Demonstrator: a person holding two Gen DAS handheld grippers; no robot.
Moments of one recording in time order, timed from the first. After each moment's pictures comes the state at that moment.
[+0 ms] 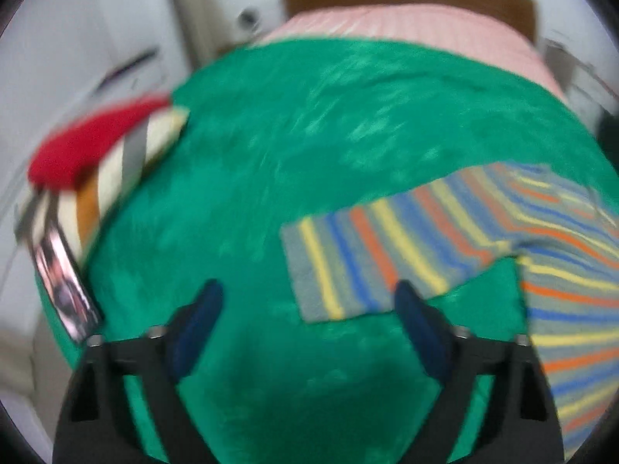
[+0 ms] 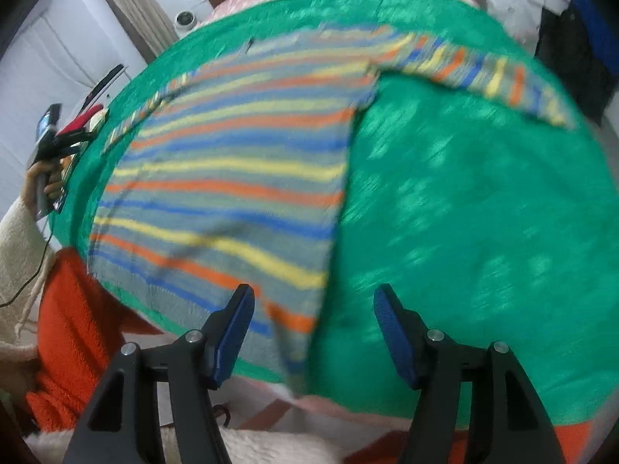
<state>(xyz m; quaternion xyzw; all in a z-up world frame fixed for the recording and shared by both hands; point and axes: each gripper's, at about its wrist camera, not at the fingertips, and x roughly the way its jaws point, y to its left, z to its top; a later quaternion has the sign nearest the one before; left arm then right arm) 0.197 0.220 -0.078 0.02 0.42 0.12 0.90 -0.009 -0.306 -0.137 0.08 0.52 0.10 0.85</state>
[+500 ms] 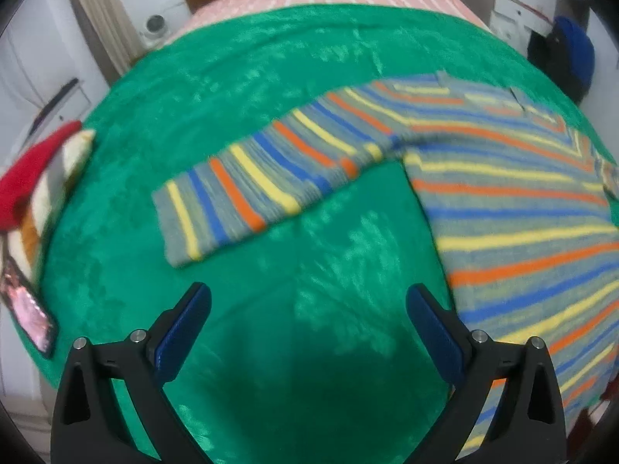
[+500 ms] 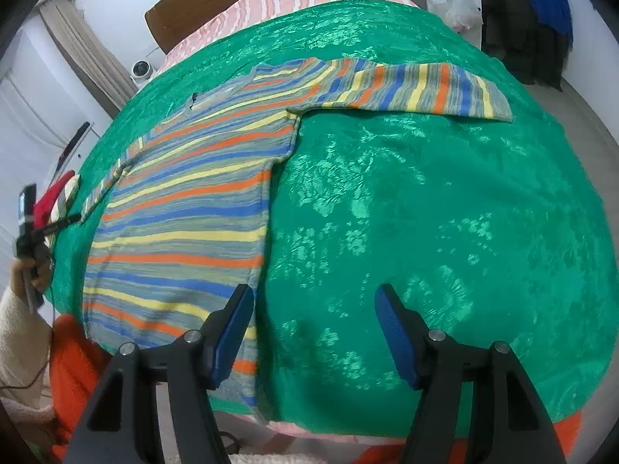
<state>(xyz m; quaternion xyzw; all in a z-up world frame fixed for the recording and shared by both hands) 0.170 0.131 -0.124 0.07 0.49 0.00 0.87 0.000 -0.349 -0.128 0.16 0.49 0.03 0.86</state>
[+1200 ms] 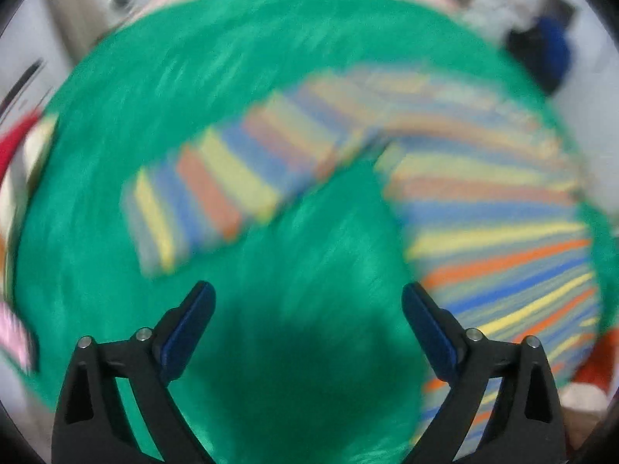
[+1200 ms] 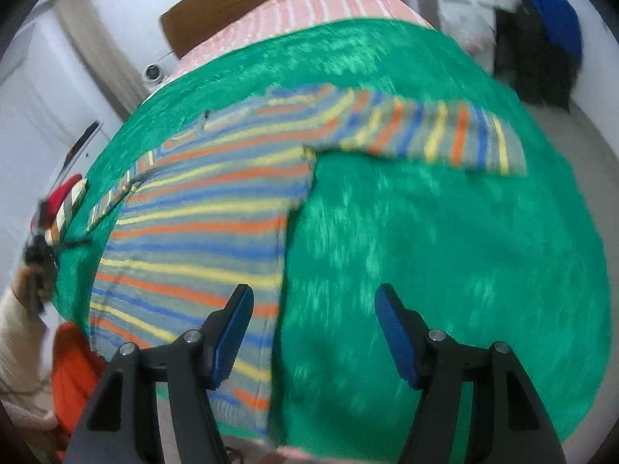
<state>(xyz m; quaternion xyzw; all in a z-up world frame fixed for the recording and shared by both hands) 0.197 0.135 -0.081 0.03 0.51 -0.10 0.85 0.038 -0.349 -0.094 0.12 0.46 0.05 0.88</state>
